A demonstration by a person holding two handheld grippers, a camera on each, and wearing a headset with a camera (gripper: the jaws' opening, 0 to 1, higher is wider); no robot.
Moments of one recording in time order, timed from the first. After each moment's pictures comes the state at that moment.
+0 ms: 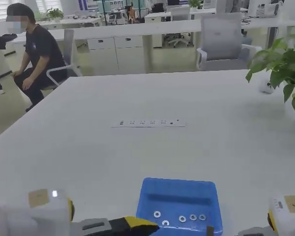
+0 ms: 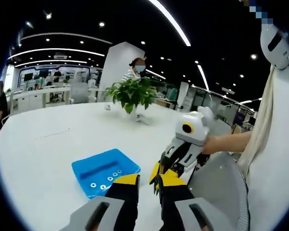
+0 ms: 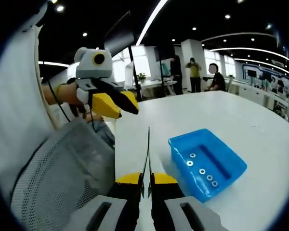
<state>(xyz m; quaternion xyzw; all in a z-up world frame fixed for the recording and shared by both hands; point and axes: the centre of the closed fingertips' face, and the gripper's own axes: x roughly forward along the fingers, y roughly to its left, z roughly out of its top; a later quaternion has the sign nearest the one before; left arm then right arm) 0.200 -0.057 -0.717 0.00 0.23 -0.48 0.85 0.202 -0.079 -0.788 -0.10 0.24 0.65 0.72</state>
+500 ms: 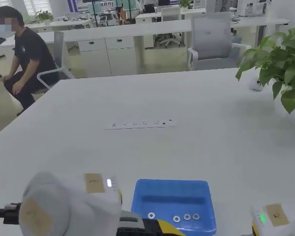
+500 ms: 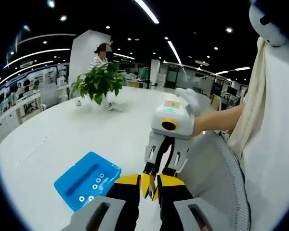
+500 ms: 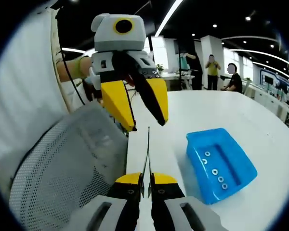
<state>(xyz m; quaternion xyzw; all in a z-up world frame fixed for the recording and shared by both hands) 0.193 -0.095 -0.722 0.10 0.25 -0.57 0.78 0.178 -0.078 -0.799 -0.16 0.24 0.69 0.66</state>
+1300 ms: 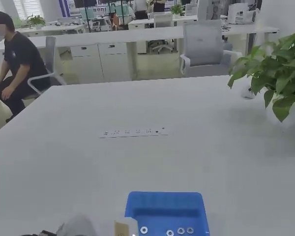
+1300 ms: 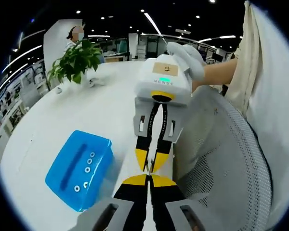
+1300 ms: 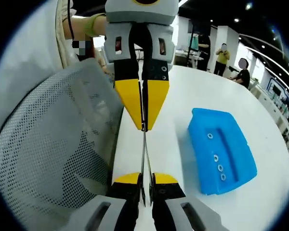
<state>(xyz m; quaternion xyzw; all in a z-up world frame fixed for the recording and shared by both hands) 0.183 -0.077 -0.795 0.22 0.32 -0.60 0.70 0.184 -0.089 -0.851 -0.30 0.28 0.66 0.63</state>
